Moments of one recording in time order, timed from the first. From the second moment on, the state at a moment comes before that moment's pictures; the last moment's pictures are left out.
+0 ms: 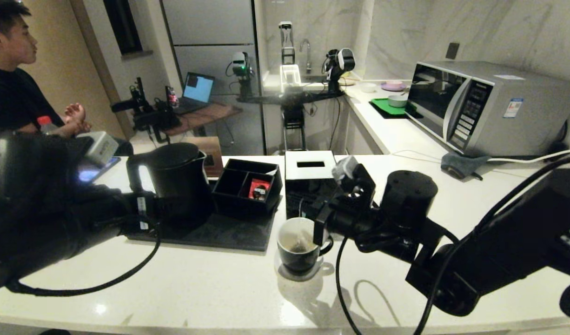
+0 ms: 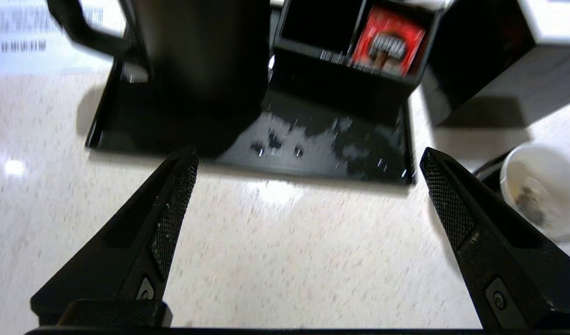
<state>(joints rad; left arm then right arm) -0.34 1.34 -0.72 -0.16 0.20 -0.26 0.66 2.06 -0.85 -1.31 0.37 -0.01</state>
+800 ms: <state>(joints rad) -0.35 1.34 -0.67 -0.18 0.20 -0.26 0.66 2.05 -0.85 -1.31 0.37 -0.02</state>
